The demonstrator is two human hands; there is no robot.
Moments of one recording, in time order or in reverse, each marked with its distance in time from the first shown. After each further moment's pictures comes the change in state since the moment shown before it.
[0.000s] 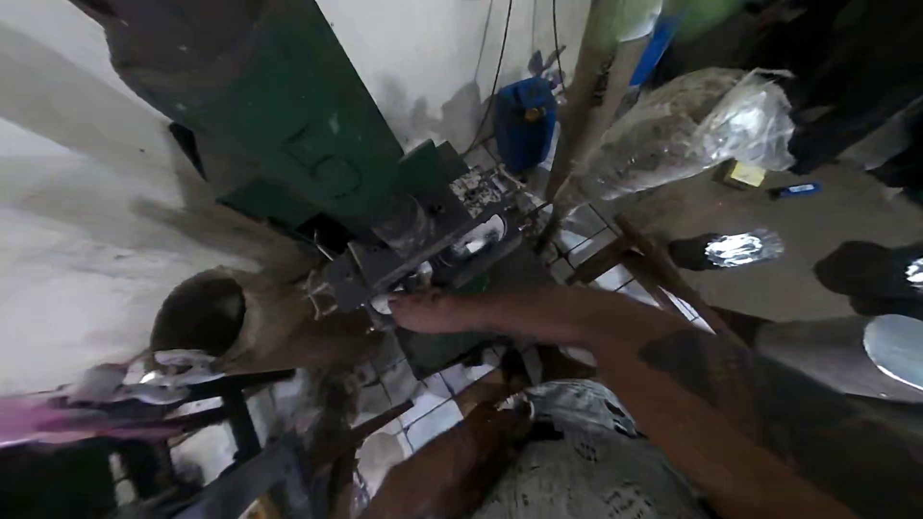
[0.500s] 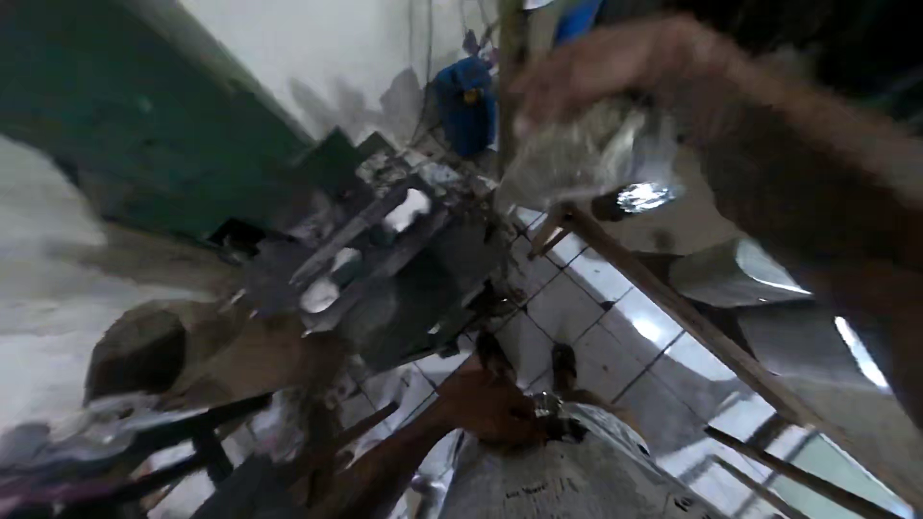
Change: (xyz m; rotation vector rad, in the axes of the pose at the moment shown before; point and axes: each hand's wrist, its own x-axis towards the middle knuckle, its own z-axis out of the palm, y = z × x) left_hand 0.111 0.013 0.083 -0.212 -0.692 -0.030; right_hand -0.336 0.139 -0.165 0.427 0.309 0.492
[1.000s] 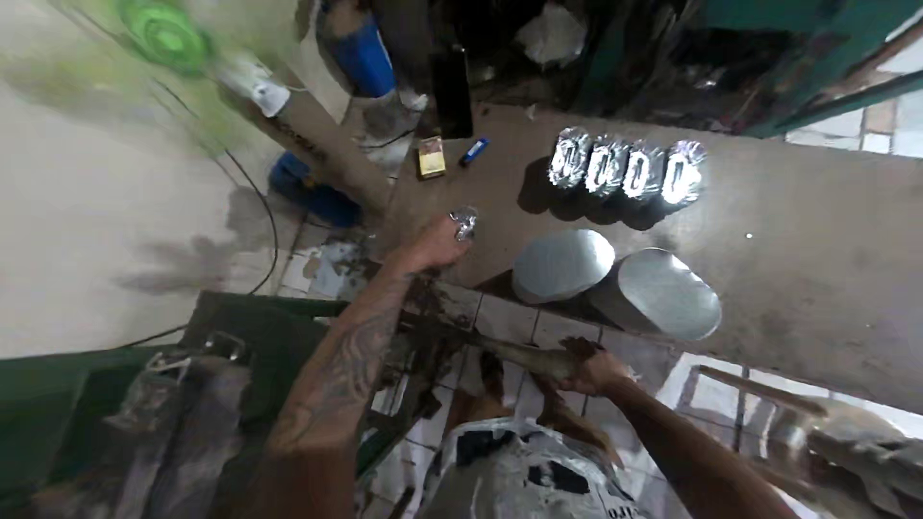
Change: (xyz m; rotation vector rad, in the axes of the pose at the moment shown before) left_hand 0.359 0.135 -0.213 0.798 0.261 -0.198; right_hand -0.325 0.237 0.355 0.375 -0.006 0.862
